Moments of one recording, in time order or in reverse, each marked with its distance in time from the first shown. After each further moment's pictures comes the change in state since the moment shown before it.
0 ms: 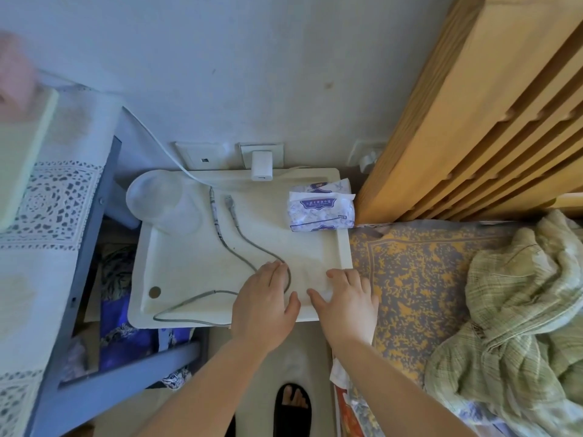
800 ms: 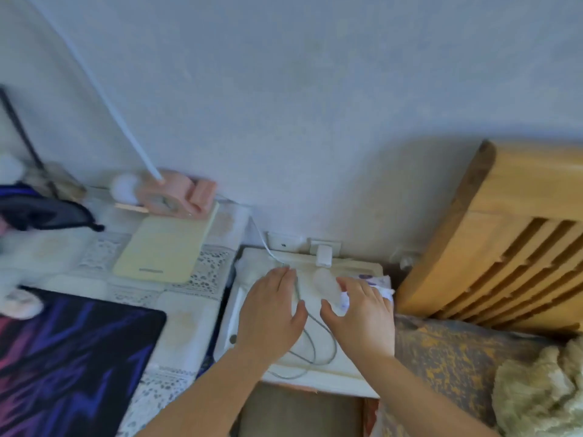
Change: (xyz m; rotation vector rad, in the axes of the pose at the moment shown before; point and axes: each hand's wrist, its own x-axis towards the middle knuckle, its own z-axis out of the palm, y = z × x) left_hand -0.022 0.000 -0.191 0.056 0.308 -0.045; right_hand 0.001 -0.137 -0.133 0.159 0.137 -0.388
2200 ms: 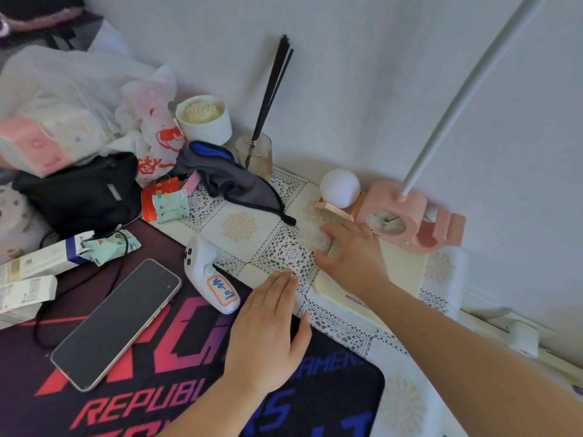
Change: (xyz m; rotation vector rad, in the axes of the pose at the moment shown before) left_hand -0.061 -0.311 -0.083 0.069 0.231 -0.219; right_hand 0.094 -0.319 0.218 -0.028 -0.350 -0.497
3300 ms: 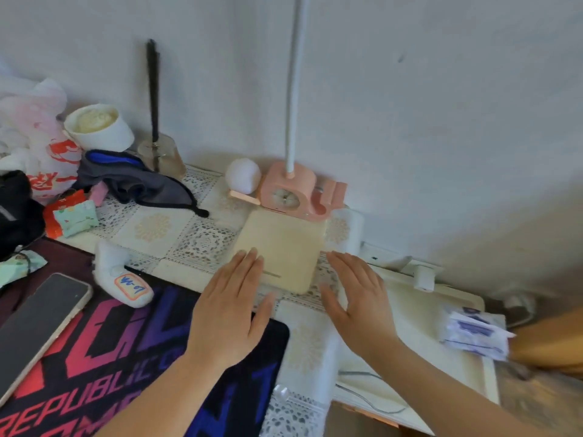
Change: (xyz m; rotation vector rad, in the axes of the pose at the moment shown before) left_hand 0.007 0.072 0.003 0.072 -0.051 0.201; right_hand -0.160 0.090 -0.056 -0.002 0.143 0.124
